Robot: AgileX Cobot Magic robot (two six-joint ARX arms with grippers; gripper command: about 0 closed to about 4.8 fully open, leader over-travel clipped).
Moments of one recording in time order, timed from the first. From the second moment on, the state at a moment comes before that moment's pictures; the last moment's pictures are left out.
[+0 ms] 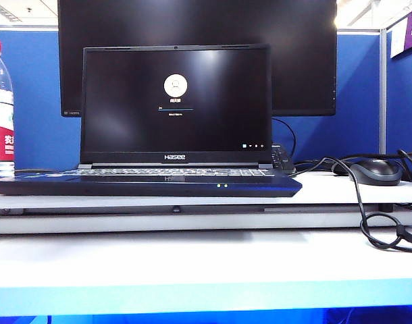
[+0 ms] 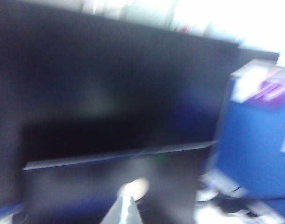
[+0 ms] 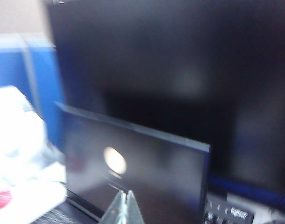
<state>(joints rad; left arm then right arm) -0.19 0.84 0.99 0.05 0.31 -0.12 0.30 0.89 0.86 0.25 -0.29 0.07</state>
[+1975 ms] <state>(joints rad) 0.03 0.01 0.22 -0.21 0.10 -0.18 0.30 0.00 0.73 -0.57 -0.16 0.07</state>
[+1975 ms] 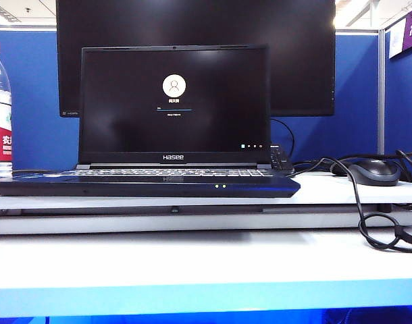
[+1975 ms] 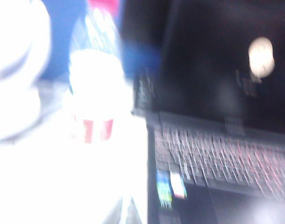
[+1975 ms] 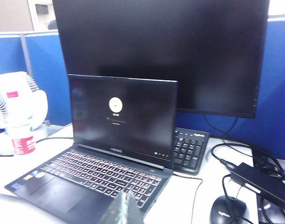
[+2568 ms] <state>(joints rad) 0.09 0.01 0.03 -0.03 0.11 -0.22 0.30 0.00 0.73 -0.57 -0.16 0.07</state>
